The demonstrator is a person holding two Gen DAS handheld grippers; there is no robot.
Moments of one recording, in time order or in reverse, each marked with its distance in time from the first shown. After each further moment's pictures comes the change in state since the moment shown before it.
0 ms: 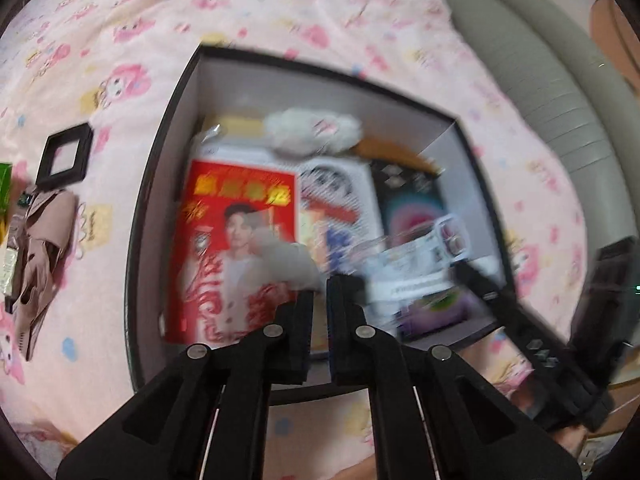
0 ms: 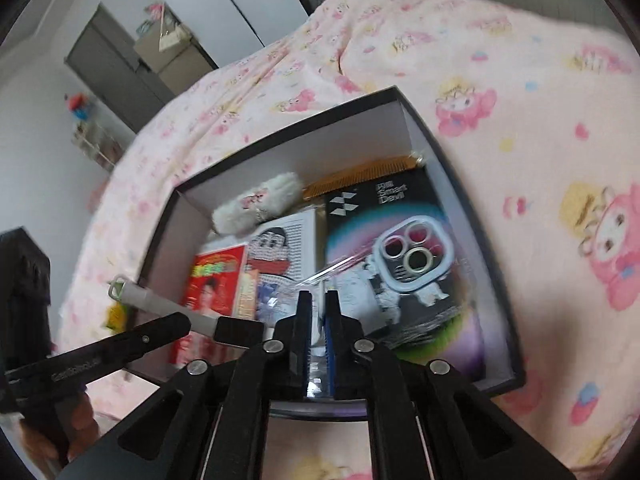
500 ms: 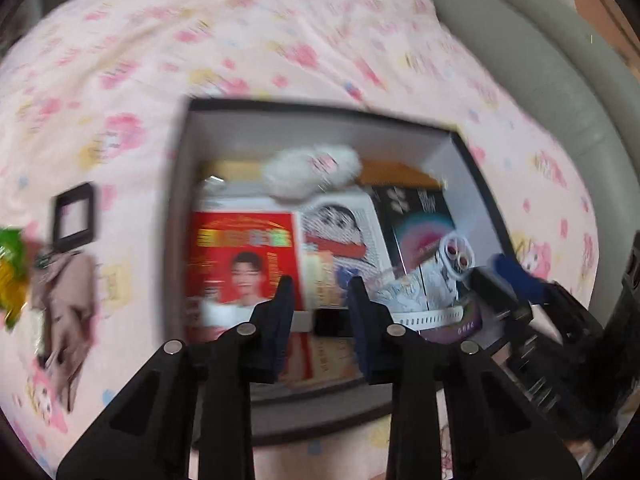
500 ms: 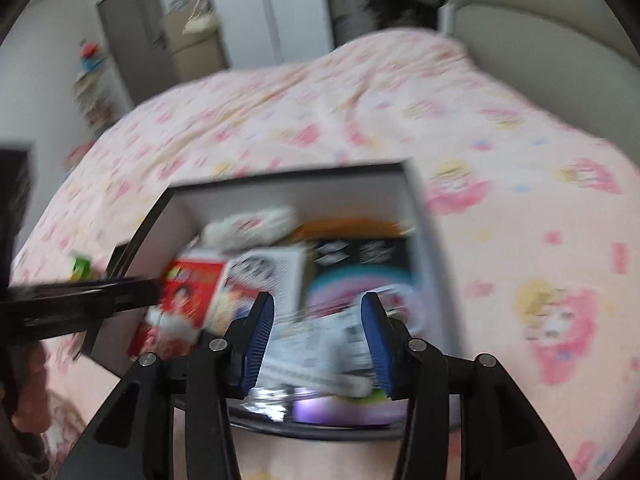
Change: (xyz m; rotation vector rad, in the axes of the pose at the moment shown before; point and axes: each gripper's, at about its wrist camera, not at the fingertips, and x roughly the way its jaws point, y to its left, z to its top) left arm 0.021 -0.020 0.021 0.138 -0.001 0.049; right arm -0.001 0.031 0.013 -0.231 -0.056 -0.129
